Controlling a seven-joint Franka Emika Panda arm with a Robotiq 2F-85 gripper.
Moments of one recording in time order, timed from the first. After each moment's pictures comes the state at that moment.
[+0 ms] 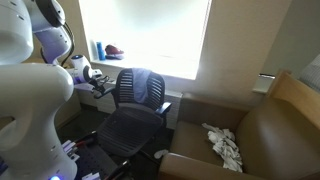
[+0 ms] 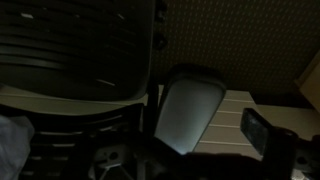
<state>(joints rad) 1.19 0.88 -0.27 -1.88 0.10 3.05 0.45</state>
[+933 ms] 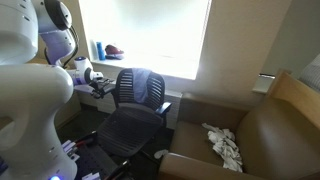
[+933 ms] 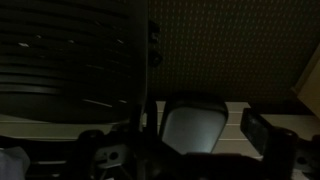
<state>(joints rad) 1.11 0.89 -0.19 -1.87 0.11 3.02 0.45</state>
